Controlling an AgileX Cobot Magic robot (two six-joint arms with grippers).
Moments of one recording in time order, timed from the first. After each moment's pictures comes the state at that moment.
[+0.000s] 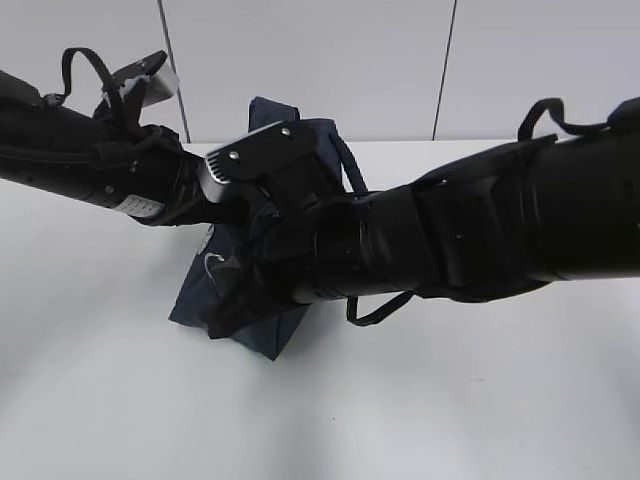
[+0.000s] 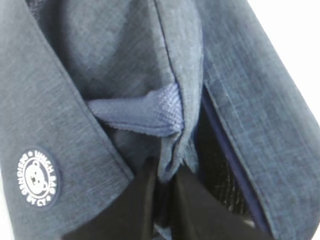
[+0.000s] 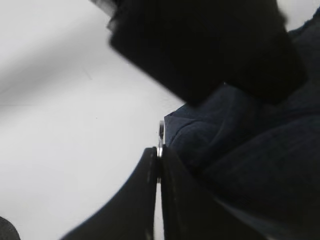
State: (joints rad) left arm -0.36 1.66 -1.02 -1.05 0.51 0.79; right arm 0.74 1.73 -1.01 1.79 0.22 -1.80
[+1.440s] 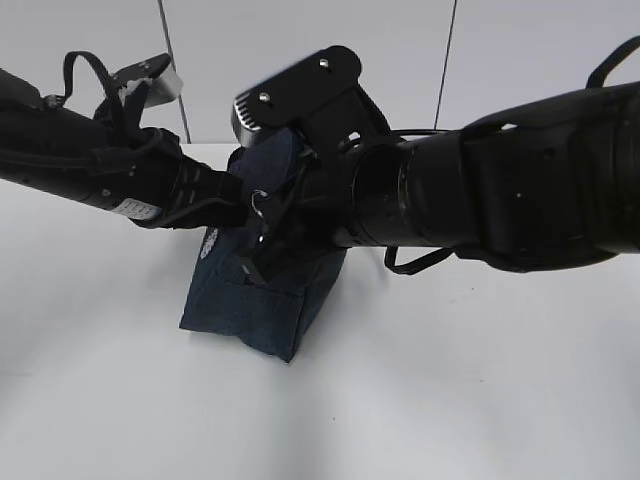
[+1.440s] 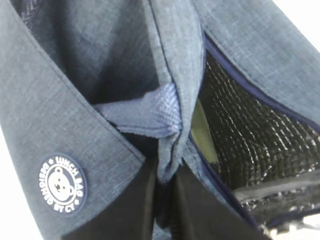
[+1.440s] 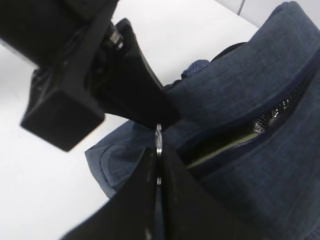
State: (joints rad) left arm -0.36 1.65 -1.02 -0.99 0.51 0.79; right arm 0.74 1.61 -1.00 1.80 -0.02 -1.92
